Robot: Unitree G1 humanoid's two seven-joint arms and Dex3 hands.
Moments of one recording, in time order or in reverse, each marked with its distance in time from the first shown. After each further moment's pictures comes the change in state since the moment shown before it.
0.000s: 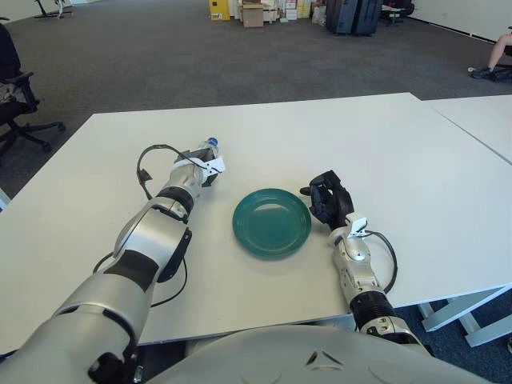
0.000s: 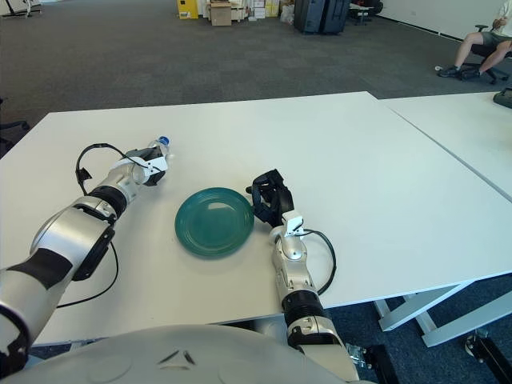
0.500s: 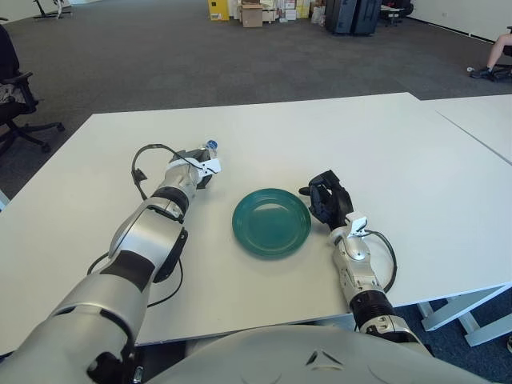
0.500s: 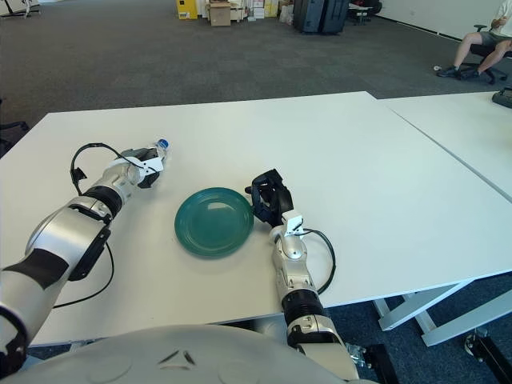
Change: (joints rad) left arm 0.000 0.005 0.001 0.000 0.017 0.000 -0.004; right arm -0.008 0.000 -0.004 0.011 0.001 -0.001 0.003
